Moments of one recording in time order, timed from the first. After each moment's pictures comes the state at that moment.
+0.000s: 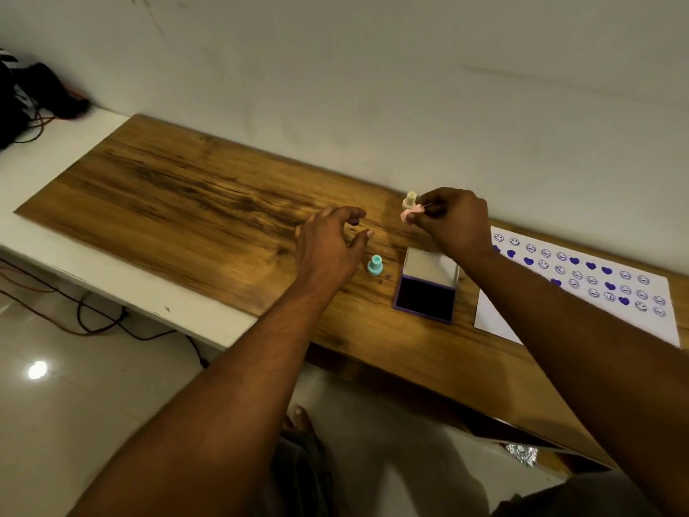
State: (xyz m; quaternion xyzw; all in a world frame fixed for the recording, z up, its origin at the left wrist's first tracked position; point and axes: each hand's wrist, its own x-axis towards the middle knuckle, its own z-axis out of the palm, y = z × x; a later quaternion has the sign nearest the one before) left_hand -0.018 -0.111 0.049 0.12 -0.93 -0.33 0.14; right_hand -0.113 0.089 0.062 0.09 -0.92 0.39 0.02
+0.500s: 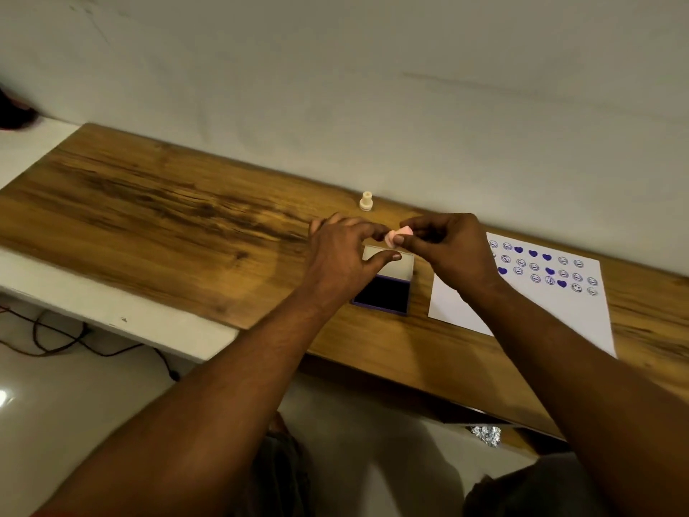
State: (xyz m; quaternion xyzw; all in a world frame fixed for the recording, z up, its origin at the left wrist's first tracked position) left_hand -0.012 -0.035 0.067 -0.04 -0.95 -0.28 0.15; right_hand -0.054 0.158 0.088 0.09 -0.84 0.53 -0.03
